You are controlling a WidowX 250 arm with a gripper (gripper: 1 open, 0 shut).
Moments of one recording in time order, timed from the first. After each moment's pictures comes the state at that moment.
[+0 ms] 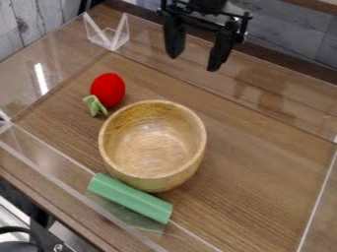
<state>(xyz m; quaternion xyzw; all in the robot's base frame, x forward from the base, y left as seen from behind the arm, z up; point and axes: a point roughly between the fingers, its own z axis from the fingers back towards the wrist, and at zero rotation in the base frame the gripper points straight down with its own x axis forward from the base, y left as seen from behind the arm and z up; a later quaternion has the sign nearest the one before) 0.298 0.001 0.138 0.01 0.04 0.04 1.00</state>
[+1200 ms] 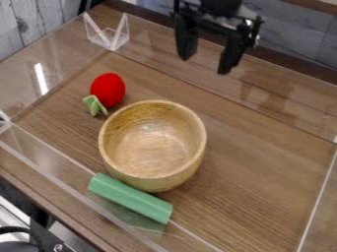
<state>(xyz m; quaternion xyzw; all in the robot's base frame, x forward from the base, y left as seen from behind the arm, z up) 0.301 -0.008 0.141 0.00 0.04 -0.01 1.00</state>
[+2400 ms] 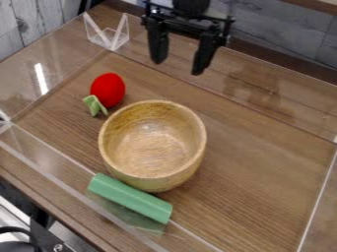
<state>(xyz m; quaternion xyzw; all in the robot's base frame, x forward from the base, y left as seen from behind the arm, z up) 0.290 0.024 0.130 0.01 0.09 0.08 0.99</state>
